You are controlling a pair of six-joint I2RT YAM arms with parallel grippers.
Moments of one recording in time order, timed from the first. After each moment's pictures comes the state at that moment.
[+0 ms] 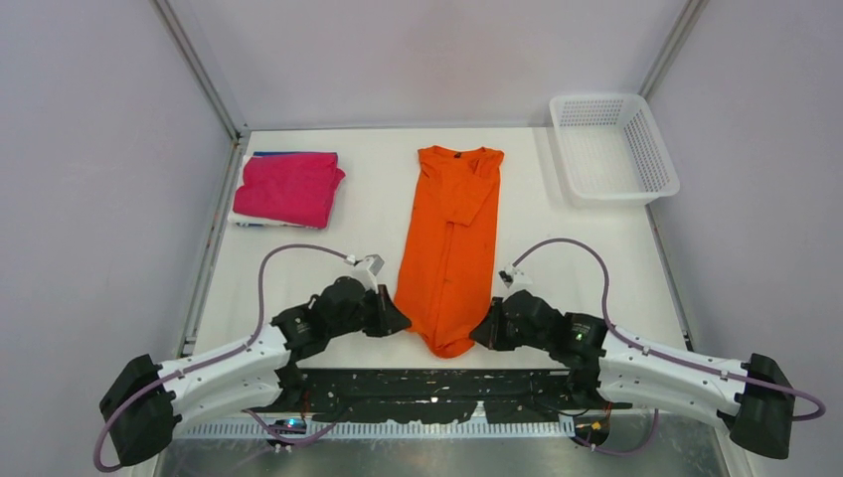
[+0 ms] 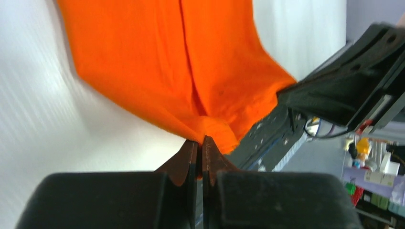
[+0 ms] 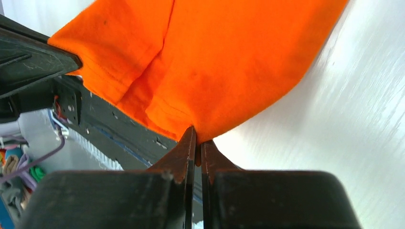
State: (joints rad) left arm -0.92 0.83 0.32 -0.09 0.08 -0.88; right arm 1.05 0.73 0.35 -0.36 0.08 0.99
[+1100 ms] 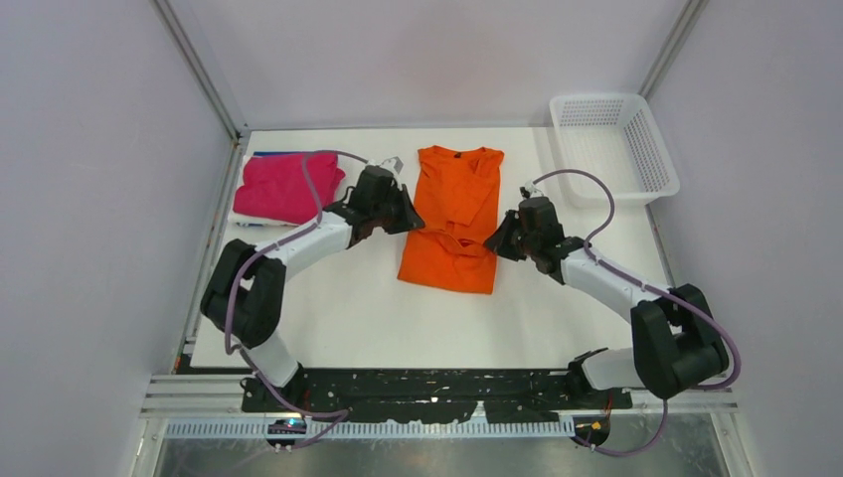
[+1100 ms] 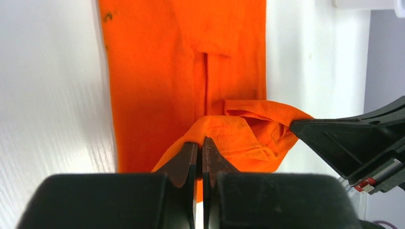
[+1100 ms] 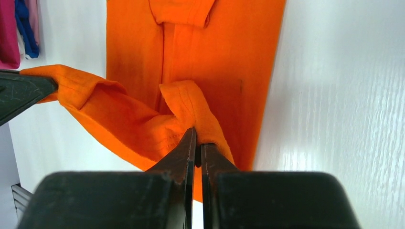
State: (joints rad) left arm -0.53 1.65 1.08 -0.09 0.19 -0.65; right arm 0.40 1.32 0.69 -0.07 -0.08 0.66
